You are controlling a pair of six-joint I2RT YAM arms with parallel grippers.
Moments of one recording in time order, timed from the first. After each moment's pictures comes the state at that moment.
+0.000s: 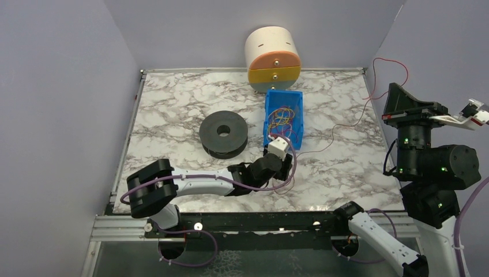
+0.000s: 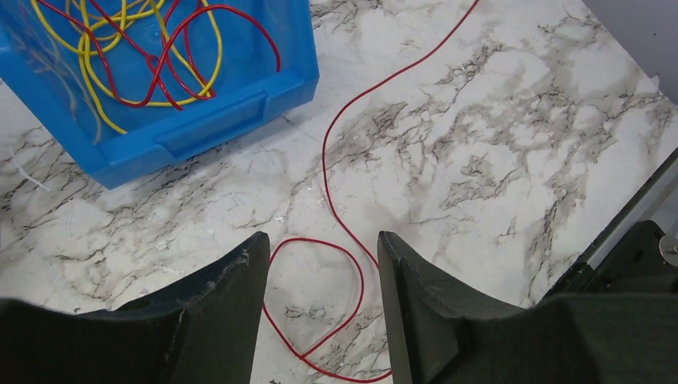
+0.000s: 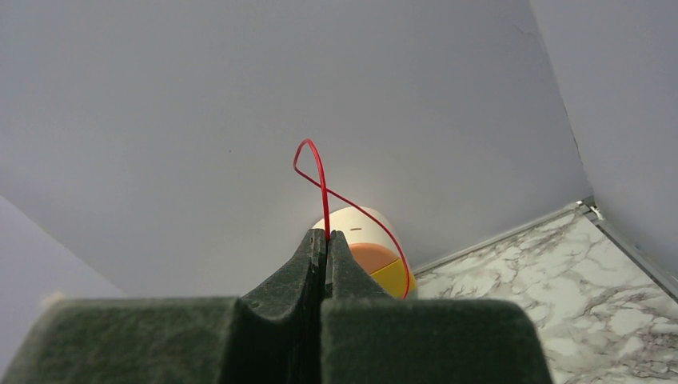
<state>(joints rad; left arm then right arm) -1.24 1.58 0.88 0.28 -0.44 -0.47 0.44 0.63 1.29 -0.23 0.57 0.32</state>
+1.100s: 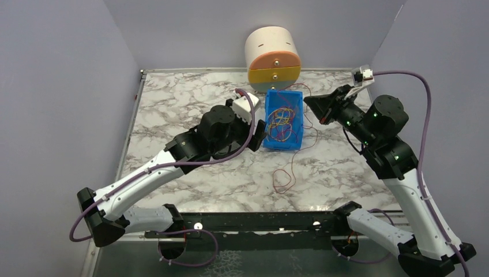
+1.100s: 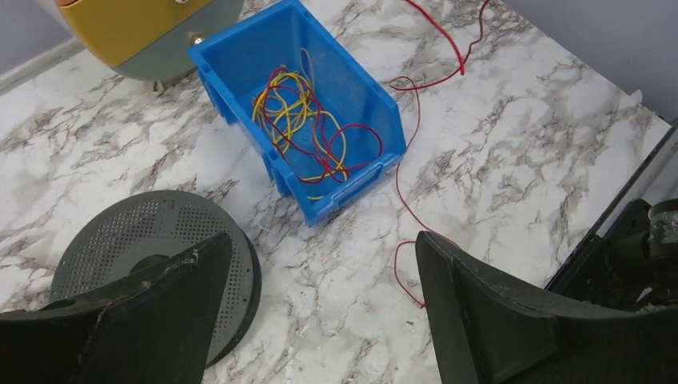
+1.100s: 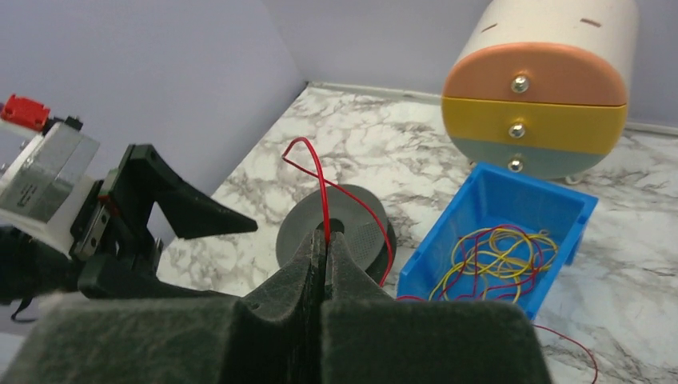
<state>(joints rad) -0.95 1.16 1.21 -0.37 -0.16 -0.14 0.44 0.89 1.24 -0.33 -0.16 0.32</state>
